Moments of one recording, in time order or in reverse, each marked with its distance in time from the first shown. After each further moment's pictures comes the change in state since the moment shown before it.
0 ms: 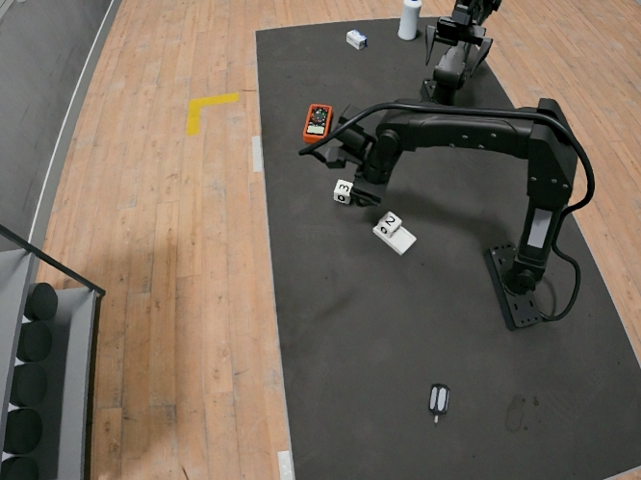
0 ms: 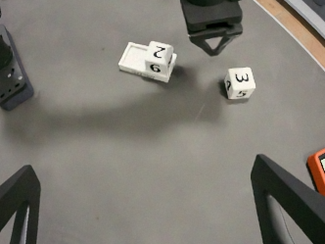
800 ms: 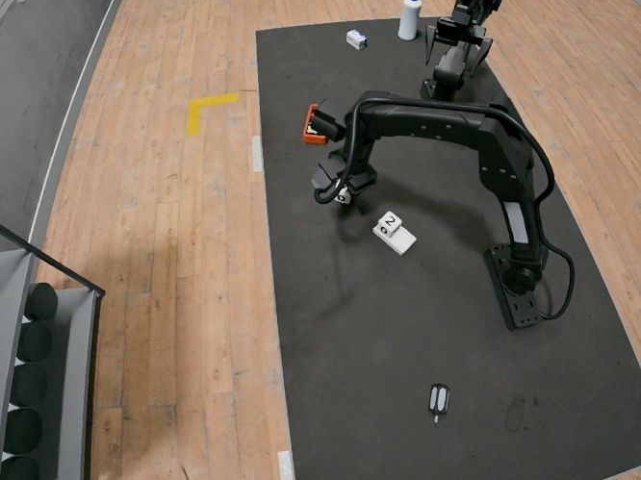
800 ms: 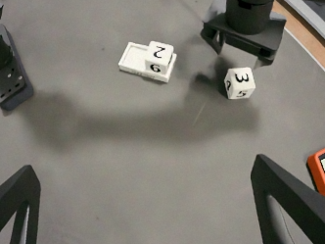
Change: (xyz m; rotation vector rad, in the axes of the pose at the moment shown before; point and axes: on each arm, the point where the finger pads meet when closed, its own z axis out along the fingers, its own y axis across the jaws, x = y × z) left arm -0.040 -0.022 0.036 -0.060 0.043 -0.934; right arm 0.000 0.000 0.000 0.000 0.000 0.000
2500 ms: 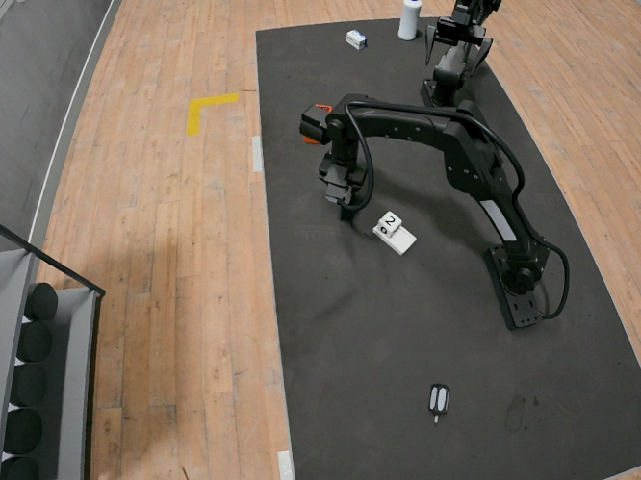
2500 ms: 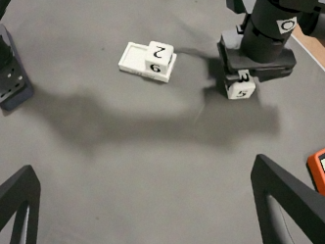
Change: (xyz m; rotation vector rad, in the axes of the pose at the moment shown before) left arm 0.009 -0.021 0.042 -0.100 0.031 -0.608; right arm 0.000 0.000 0.000 0.000 0.000 0.000
